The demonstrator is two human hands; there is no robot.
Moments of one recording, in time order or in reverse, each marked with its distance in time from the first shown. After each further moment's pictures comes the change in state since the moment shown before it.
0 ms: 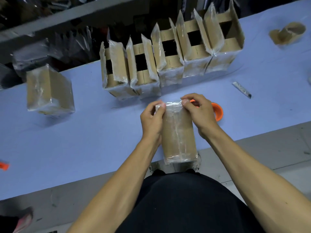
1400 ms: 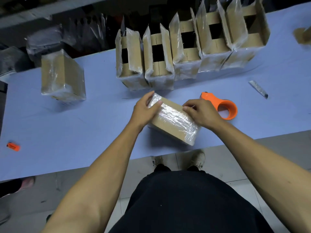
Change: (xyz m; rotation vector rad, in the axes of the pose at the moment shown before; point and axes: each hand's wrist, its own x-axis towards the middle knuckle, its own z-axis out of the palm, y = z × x) left_hand 0.060 0.001 -0.090 0.571 -0.193 0.051; right_hand 0.012 0.014 0.017 -0.662 -0.438 -0.150
